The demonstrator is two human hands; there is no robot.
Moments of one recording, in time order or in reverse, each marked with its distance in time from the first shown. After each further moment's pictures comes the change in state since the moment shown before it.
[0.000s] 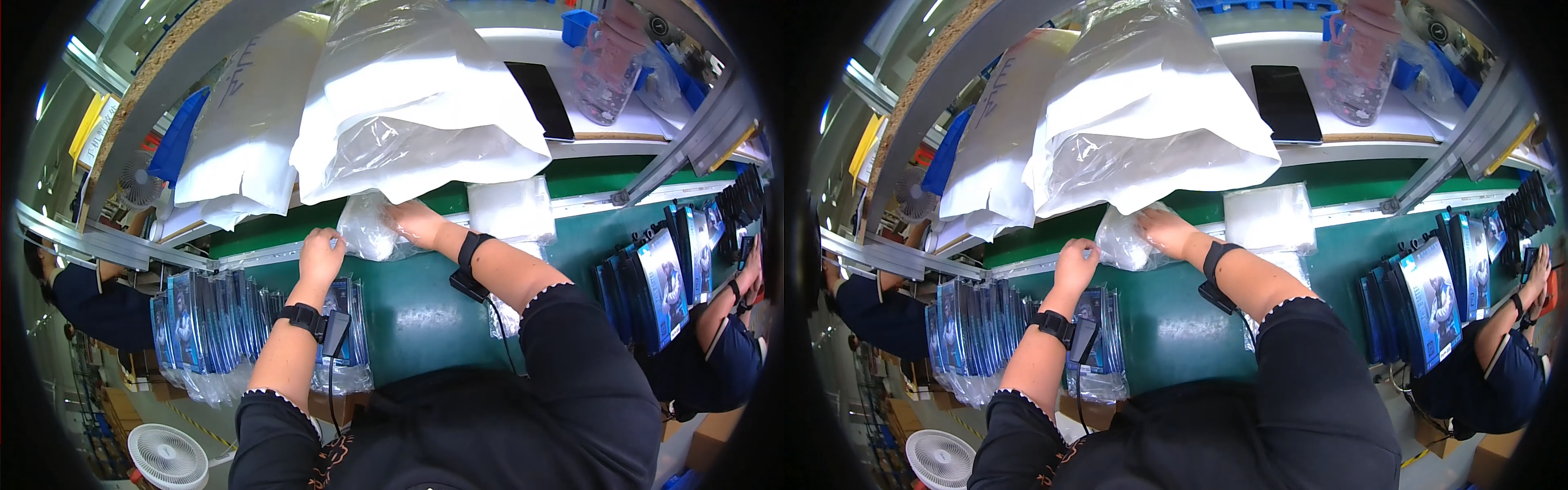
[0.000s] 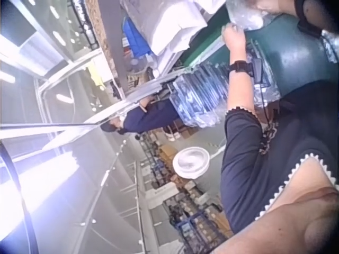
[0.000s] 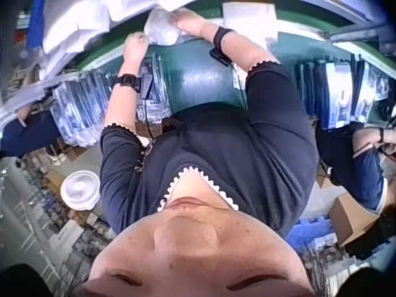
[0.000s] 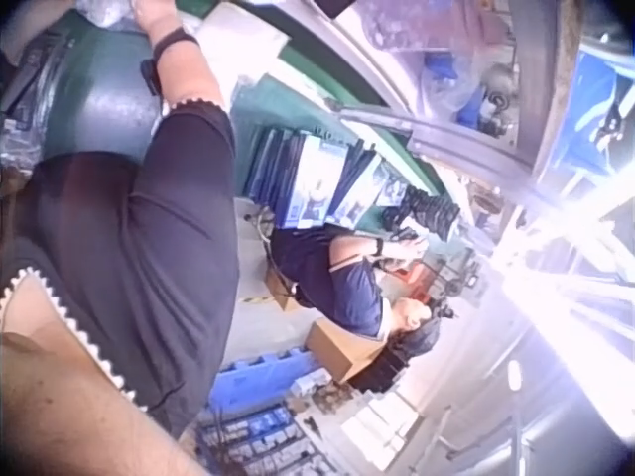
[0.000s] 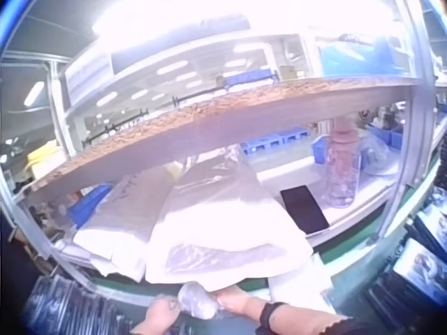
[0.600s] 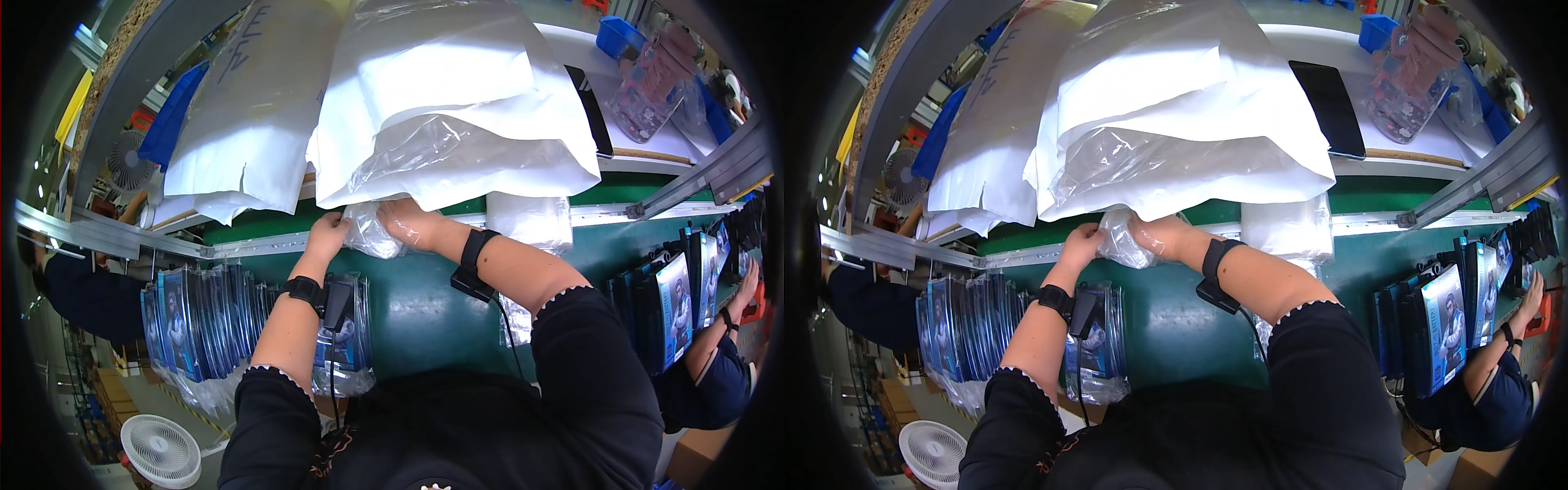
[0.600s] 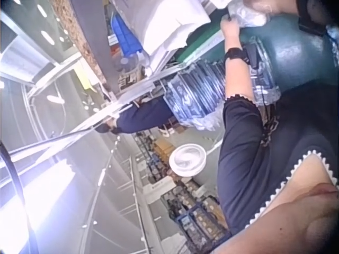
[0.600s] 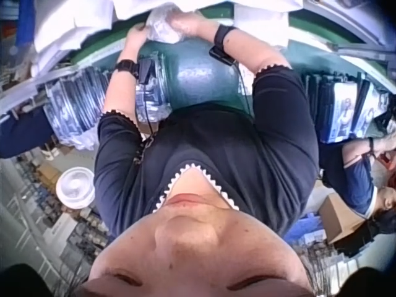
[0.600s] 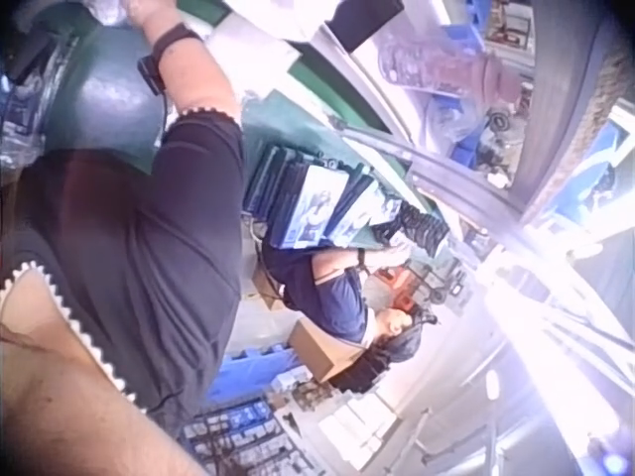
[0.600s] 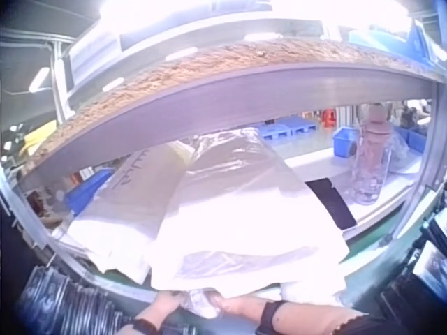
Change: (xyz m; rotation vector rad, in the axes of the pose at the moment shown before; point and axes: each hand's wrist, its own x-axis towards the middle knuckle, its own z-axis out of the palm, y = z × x) left_hand 0.045 -0.069 0.055 -0.513 -0.230 -0.339; right_hand 0.032 -0.011 0.017 -0.211 -0.047 -0.008
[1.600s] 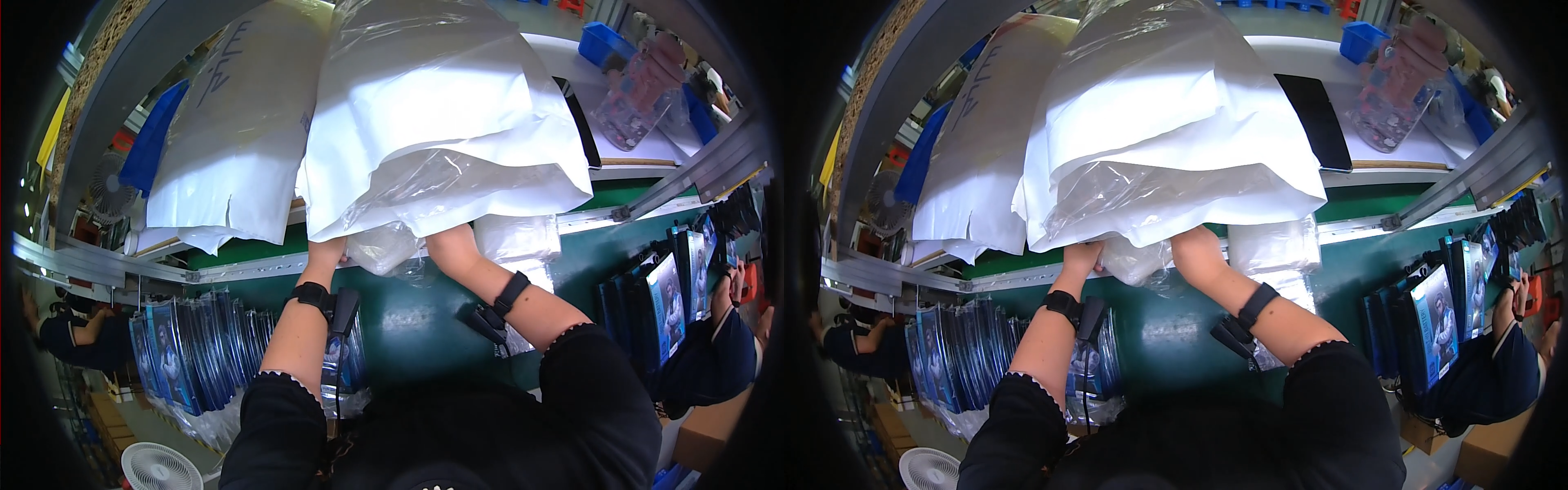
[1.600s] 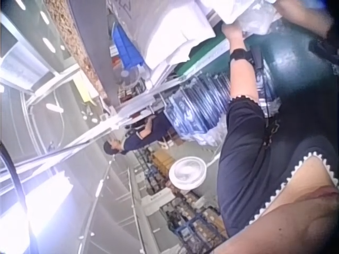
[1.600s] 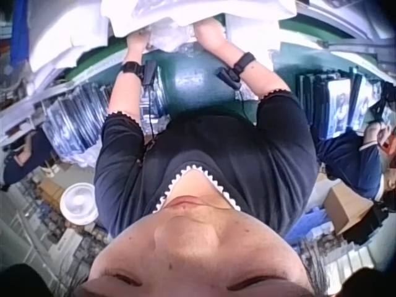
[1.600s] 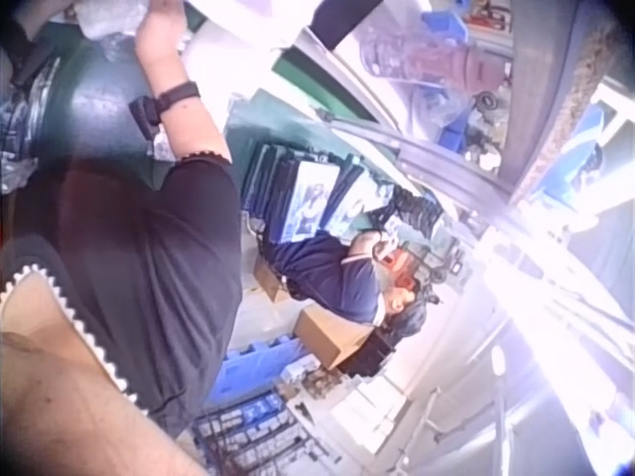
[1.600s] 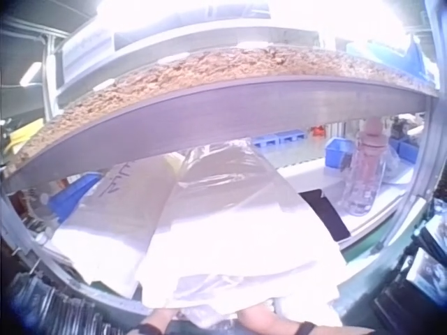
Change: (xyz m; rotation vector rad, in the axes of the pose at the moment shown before) left_hand 0.005 0.060 0.022 0.009 0.073 -0.007; right_hand -0.062 0.004 -0.040 0.162 0.233 0.501
